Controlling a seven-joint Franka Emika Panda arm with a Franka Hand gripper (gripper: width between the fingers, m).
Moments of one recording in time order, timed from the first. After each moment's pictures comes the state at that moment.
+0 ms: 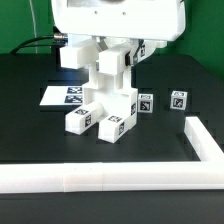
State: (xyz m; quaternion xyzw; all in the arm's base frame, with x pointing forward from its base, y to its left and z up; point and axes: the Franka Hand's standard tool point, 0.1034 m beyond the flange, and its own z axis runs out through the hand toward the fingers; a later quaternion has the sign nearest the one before) arm 0.516 0.015 0.124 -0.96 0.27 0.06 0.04
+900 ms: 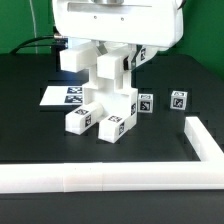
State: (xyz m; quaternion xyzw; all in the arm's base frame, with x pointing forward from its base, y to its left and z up) arm 0.514 0.013 0.118 -0.95 0.30 0.06 0.03
